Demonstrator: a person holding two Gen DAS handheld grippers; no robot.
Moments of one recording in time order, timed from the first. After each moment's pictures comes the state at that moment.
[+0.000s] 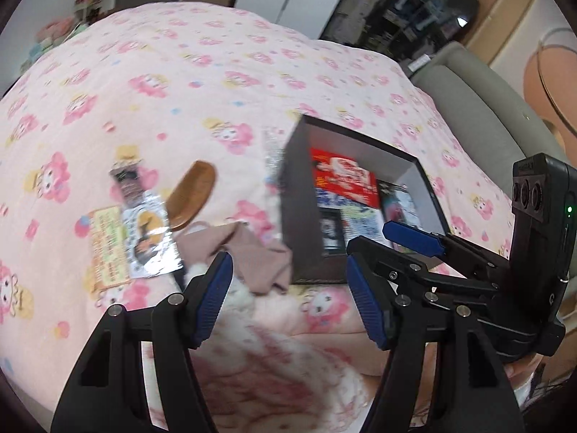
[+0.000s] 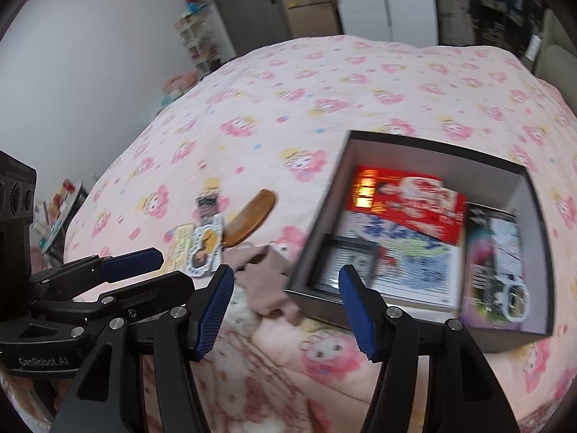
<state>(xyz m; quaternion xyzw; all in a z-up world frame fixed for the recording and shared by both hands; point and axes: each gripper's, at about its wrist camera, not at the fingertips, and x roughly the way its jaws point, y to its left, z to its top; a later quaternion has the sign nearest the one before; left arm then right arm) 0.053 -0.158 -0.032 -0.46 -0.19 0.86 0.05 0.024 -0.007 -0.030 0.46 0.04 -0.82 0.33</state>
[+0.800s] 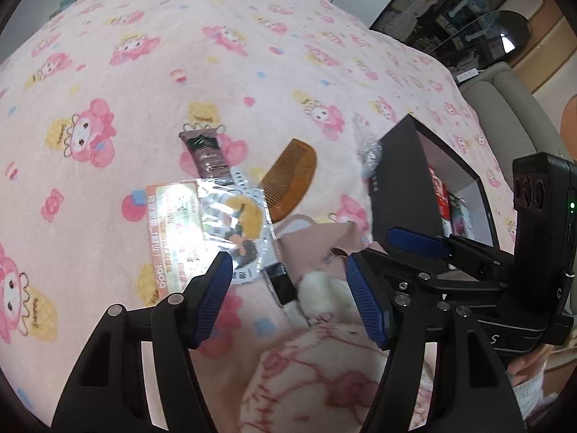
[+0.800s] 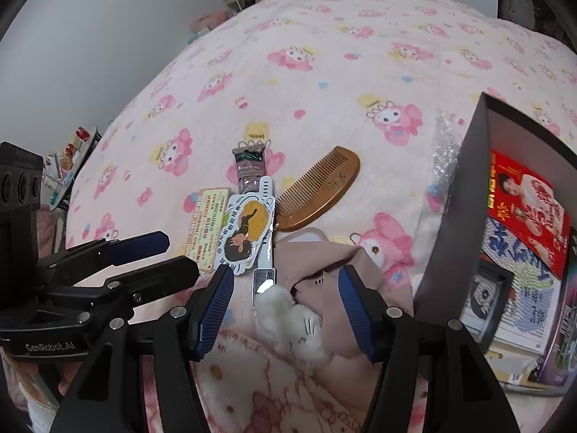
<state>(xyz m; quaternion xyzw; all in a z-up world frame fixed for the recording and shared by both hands) 0.029 -0.266 -0.108 -0.51 -0.24 0.83 0.01 -0.001 -0.125 -0.099 0.54 0.08 -0.75 0.38</state>
